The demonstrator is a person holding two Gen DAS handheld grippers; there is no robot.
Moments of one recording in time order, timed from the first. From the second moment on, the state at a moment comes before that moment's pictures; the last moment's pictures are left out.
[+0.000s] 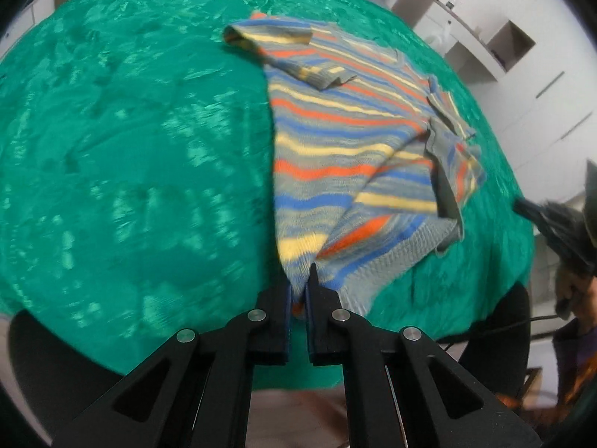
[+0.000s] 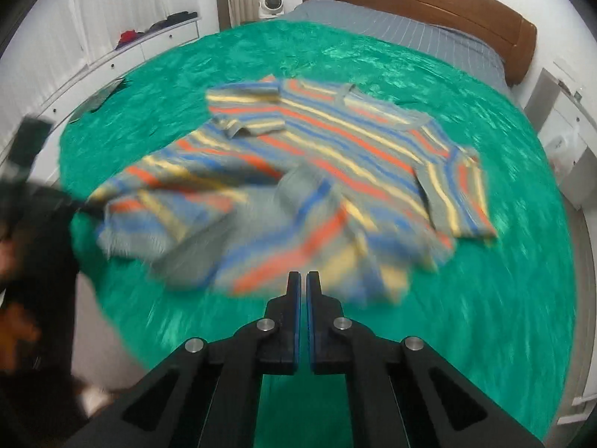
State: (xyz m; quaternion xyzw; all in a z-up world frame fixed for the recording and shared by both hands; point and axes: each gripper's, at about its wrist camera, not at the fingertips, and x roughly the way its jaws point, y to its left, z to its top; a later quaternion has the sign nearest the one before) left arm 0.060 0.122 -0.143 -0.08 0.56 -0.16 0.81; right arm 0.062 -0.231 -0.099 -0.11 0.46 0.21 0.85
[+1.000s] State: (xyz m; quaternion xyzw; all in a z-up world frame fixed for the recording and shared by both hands) left arm 0.044 0.110 -0.193 -0.04 0.58 -0.13 0.80; right arm 0.091 -0.225 -0.116 0.04 0.49 0.07 0.87
